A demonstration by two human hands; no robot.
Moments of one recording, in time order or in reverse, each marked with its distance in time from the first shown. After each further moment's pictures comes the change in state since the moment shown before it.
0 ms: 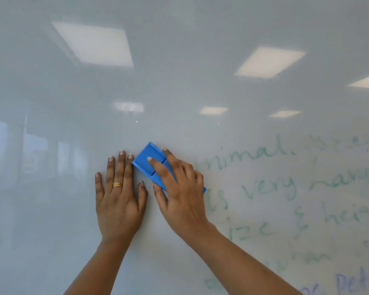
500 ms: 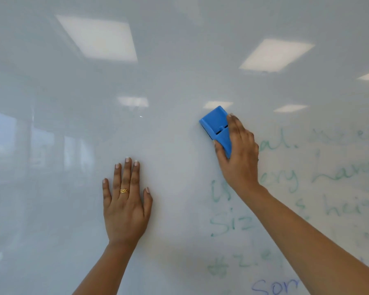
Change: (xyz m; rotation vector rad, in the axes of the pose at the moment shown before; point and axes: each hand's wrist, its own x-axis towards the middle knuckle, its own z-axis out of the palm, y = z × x) left_hand -0.027 -0.005 -0.002 0.030 -0.035 0.003; right_hand 0.029 0.092 -0.038 -0.041 0.154 0.215
